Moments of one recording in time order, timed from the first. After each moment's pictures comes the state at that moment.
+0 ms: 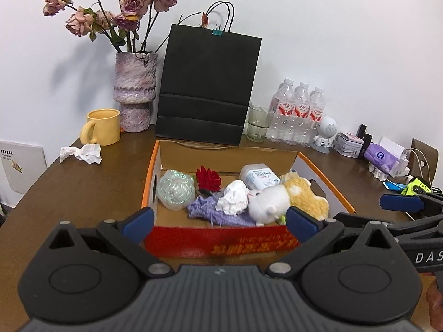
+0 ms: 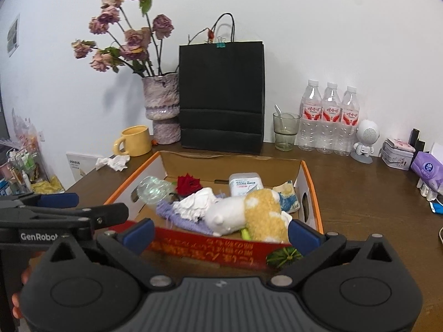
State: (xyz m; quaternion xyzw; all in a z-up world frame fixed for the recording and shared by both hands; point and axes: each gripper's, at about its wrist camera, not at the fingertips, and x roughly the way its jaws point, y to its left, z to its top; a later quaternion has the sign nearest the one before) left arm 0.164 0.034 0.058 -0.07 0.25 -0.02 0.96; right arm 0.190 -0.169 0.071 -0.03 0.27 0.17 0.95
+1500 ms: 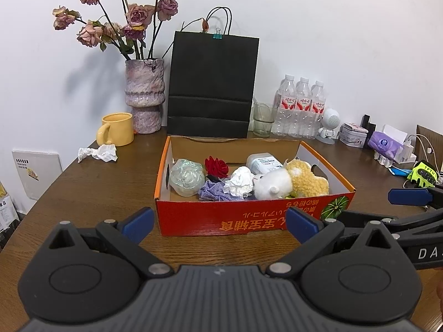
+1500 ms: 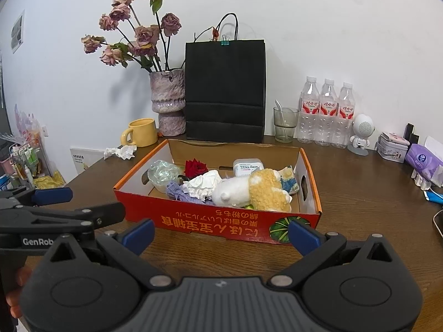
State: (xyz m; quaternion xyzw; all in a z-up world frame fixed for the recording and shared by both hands) left arm 0.125 0.022 0.053 -0.04 0.25 0.00 0.97; right arm 0.154 -0.172 0.063 -0.03 0.27 0.17 0.95
